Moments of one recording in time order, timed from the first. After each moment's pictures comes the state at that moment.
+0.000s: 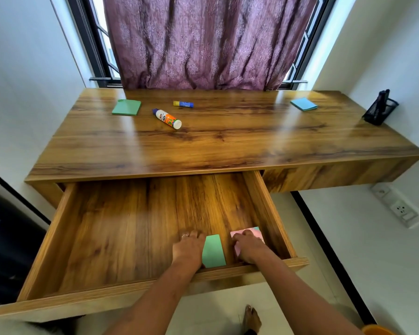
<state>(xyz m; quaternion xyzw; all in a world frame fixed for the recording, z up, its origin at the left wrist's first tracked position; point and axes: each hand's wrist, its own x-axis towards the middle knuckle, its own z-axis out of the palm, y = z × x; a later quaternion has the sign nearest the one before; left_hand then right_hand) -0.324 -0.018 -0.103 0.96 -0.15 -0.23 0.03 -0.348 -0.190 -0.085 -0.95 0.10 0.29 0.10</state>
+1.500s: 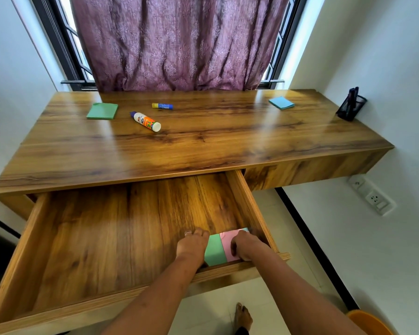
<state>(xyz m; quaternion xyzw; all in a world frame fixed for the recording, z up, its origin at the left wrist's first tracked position) -0.314 -0.064 -0.112 0.95 -0.21 -0.22 0.01 -0.349 -0.207 -0.047 -0.92 0.14 0.36 0.10</state>
